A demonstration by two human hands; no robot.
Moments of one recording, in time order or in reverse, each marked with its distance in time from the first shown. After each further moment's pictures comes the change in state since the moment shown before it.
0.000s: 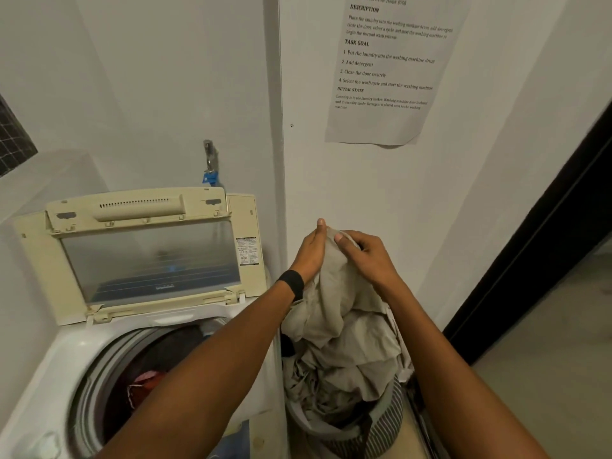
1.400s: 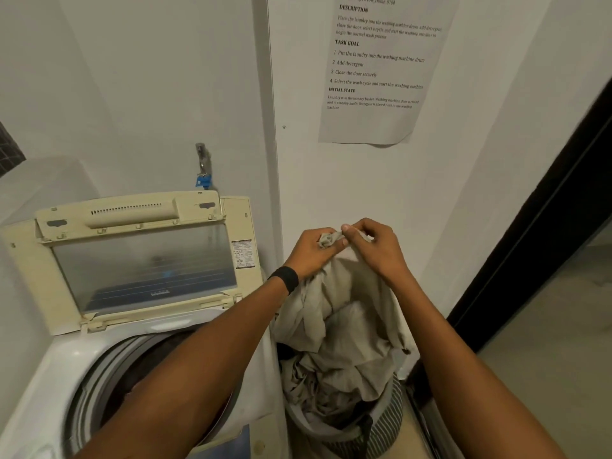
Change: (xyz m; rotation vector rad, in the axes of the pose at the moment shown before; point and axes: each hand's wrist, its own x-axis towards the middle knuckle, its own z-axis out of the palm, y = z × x) left_hand 0.000 0.008 -0.008 0.287 -0.133 0.296; right_hand 0.006 -0.010 -0.023 -0.178 0.157 -0.028
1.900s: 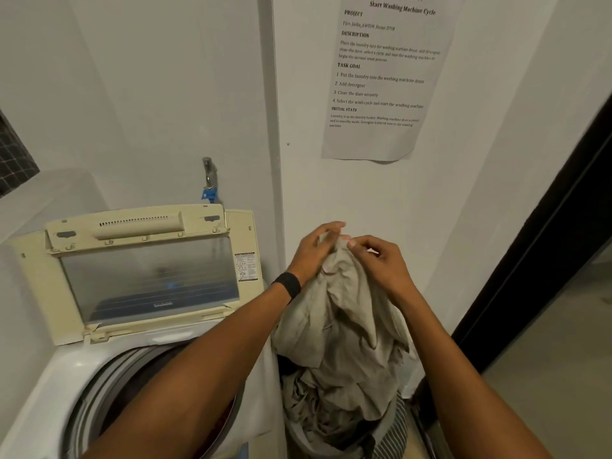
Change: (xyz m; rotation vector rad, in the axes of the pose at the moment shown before) left_hand 0.008 0.016 -0.003 -0.177 0.062 -0.038; right_hand -0.007 -0.002 -0.007 0.240 -0.047 0.004
